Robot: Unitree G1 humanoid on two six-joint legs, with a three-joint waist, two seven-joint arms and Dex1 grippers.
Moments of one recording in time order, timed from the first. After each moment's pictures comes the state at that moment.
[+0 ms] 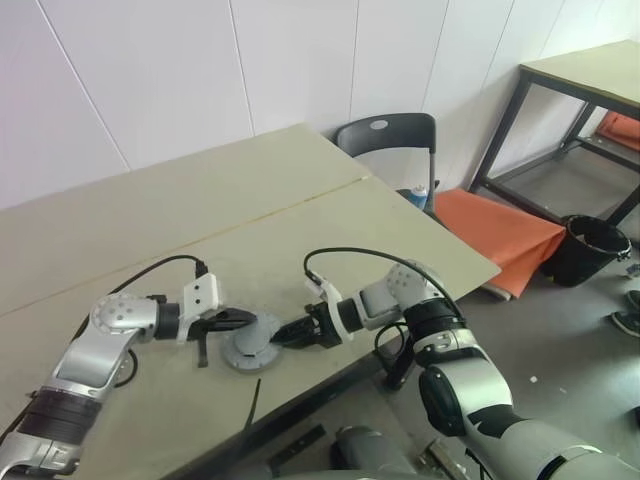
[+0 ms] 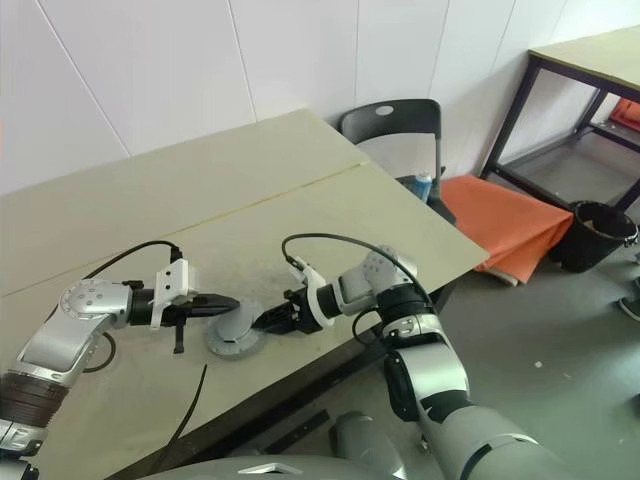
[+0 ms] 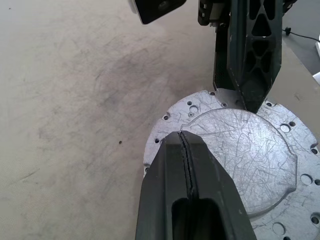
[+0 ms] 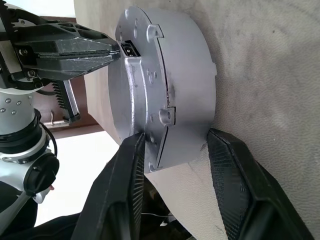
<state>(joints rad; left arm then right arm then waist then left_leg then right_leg) -0.14 0.79 -0.10 0.02 -0.27 0.12 -1.17 -0.78 -0.01 -0.05 0.63 0.77 1.61 0.39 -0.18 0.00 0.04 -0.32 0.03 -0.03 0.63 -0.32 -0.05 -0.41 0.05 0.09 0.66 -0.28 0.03</state>
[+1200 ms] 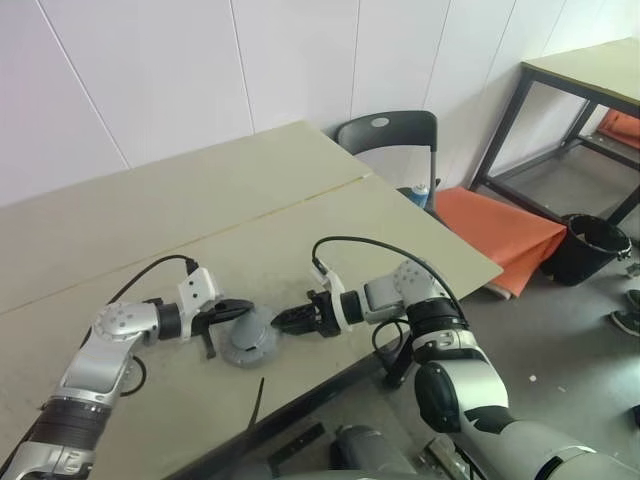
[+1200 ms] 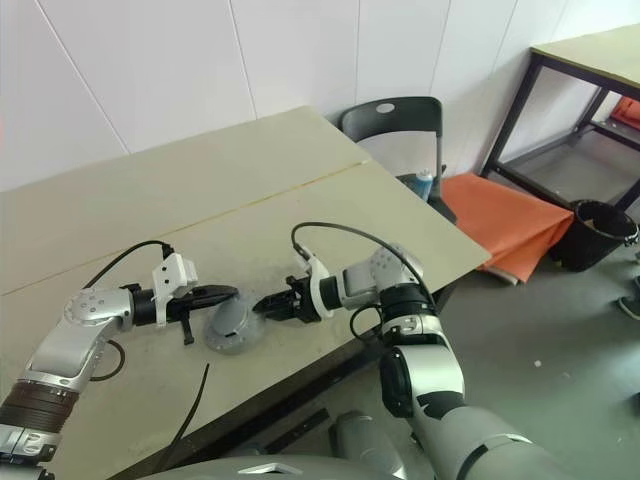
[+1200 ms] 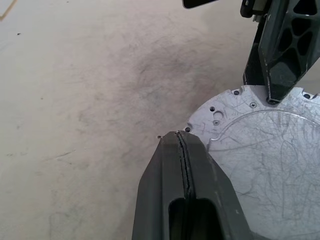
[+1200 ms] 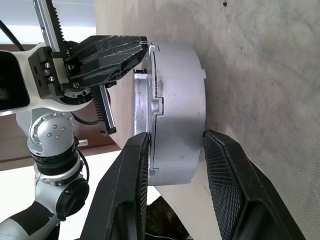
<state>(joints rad) -0.13 0.70 -0.04 0.05 -0.26 0.13 -1.04 -0.79 0.03 -0.19 0.62 0.73 1.61 0.37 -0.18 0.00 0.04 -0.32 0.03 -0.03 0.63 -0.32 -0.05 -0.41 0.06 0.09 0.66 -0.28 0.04</state>
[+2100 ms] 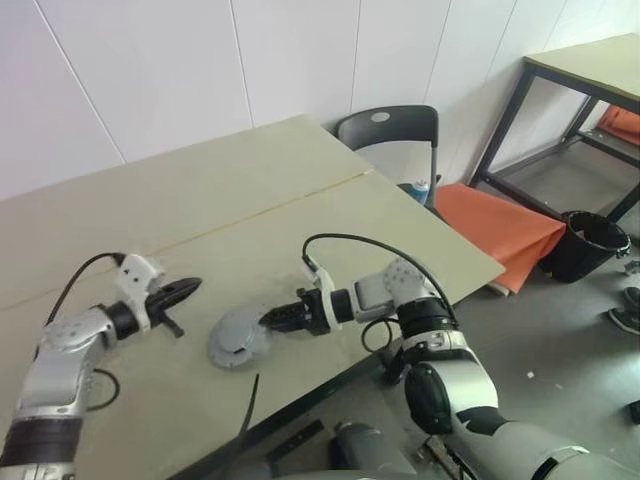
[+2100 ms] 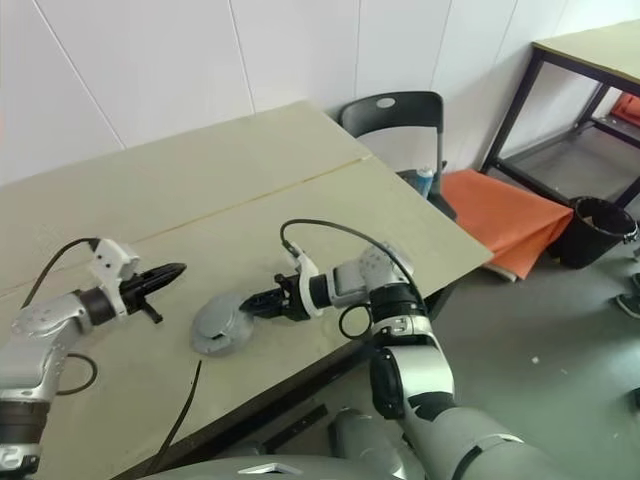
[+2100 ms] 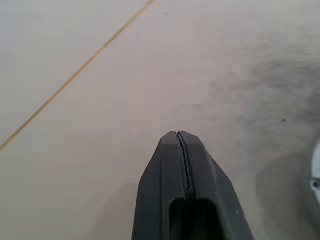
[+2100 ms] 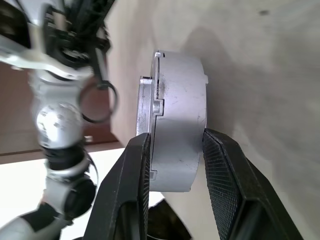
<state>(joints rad) 0.00 0.66 0.26 0.03 -0.38 0.28 -0.81 -0.80 0.11 -0.24 0.61 0.68 1.58 0.41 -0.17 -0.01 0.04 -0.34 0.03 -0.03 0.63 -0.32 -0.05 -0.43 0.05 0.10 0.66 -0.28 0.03</state>
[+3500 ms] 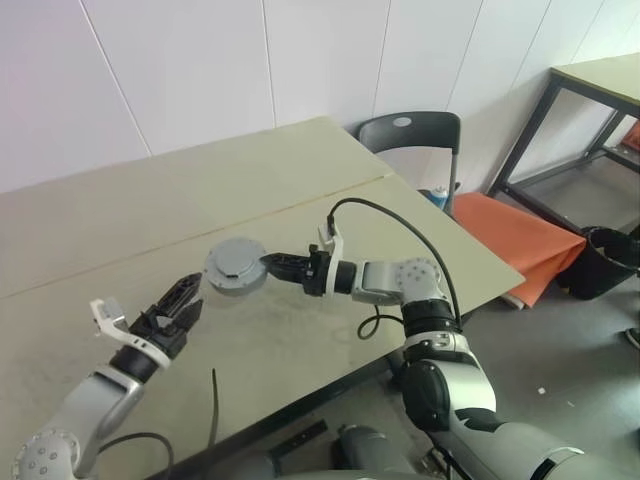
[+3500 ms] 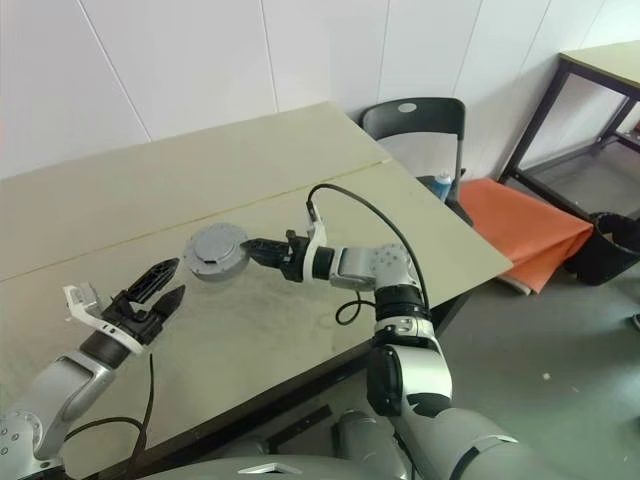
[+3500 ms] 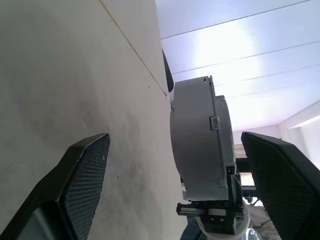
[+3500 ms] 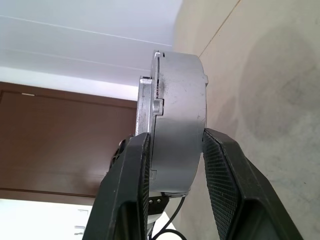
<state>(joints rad) 0.20 0.31 0.55 -0.27 -1.85 0.86 0.12 -0.80 0.12 -0.37 0.59 0.89 1.34 0.35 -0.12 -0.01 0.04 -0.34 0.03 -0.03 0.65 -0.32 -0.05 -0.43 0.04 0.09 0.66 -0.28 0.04</state>
